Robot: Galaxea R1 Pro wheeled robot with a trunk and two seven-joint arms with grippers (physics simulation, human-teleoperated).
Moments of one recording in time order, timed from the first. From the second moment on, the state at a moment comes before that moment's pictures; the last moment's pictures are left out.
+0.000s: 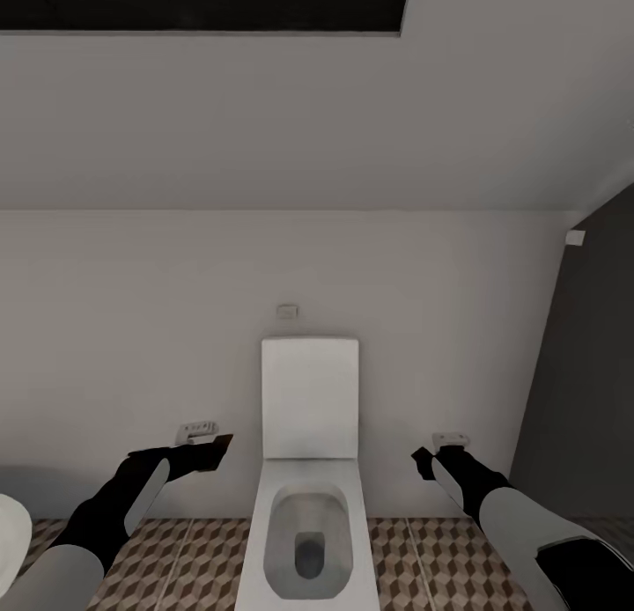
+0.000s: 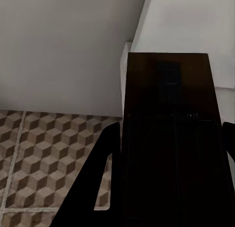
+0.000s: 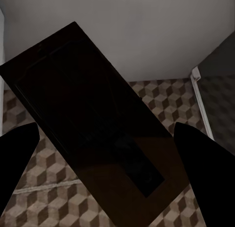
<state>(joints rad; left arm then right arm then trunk) -0.57 0.18 -0.13 -0.85 0.36 0.58 -0.07 -0.83 -0.07 0.24 -0.25 -0.24 0.40 -0.22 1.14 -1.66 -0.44</state>
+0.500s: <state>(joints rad) -0.57 0.18 -0.13 -0.85 0.36 0.58 -0.06 -0.83 -0.07 0.24 -0.25 -0.24 0.40 -0.21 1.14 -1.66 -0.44</state>
